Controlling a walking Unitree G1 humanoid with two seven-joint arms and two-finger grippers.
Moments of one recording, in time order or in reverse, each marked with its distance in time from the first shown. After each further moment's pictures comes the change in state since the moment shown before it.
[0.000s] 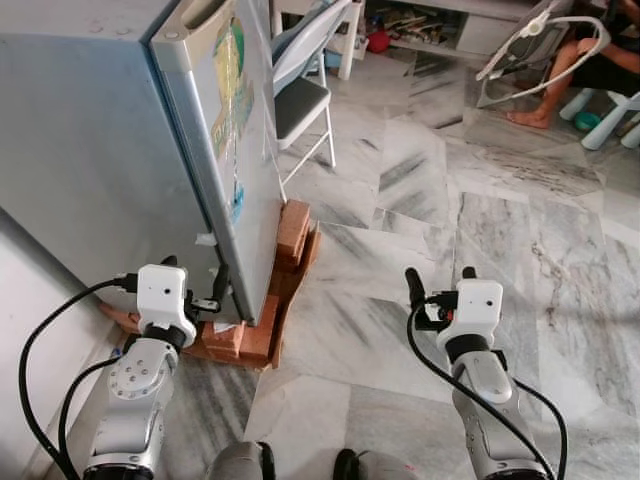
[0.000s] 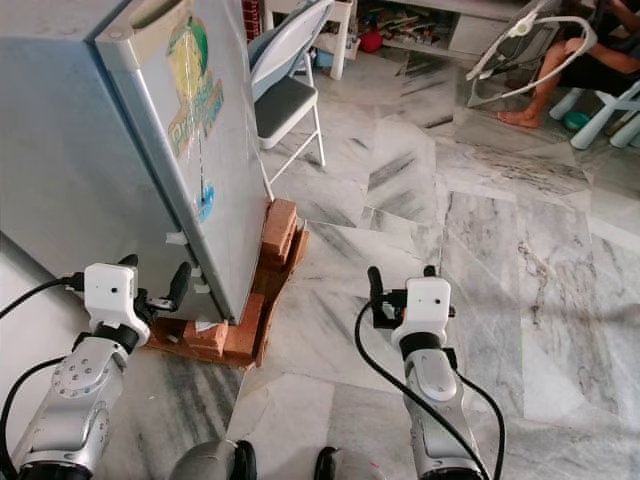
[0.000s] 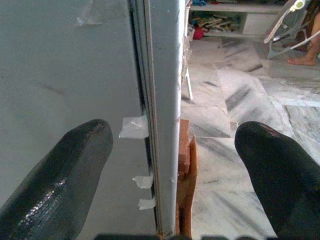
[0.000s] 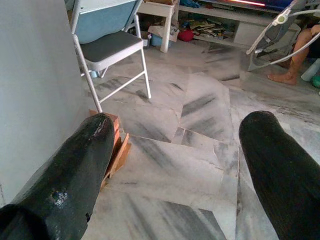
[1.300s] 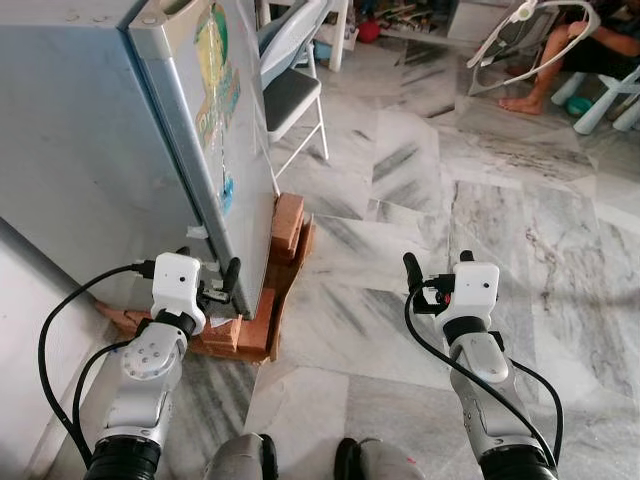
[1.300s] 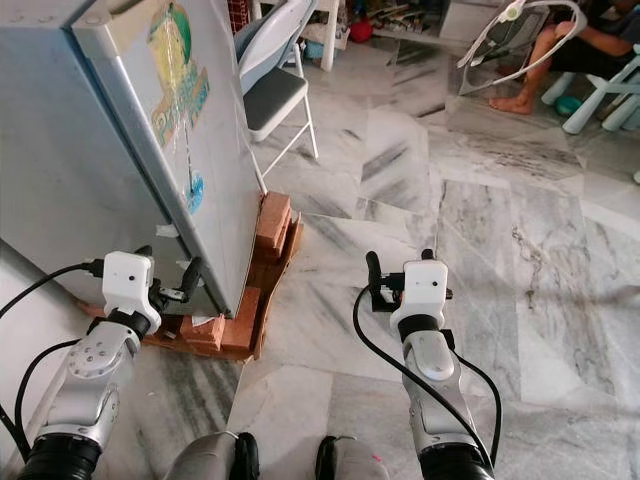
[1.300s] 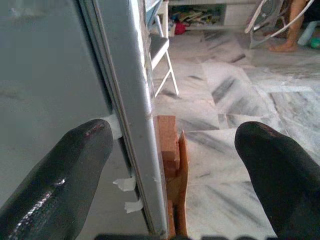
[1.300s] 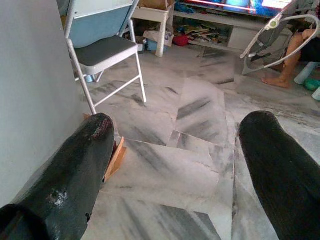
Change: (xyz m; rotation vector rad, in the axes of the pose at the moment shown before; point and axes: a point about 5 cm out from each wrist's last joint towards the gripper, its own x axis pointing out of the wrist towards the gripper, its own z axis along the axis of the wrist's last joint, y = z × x) left arm 0.020 -0.004 0.001 0.044 -0.007 -0.049; right arm 0.018 0.001 0.011 -0.013 -0.034 0.012
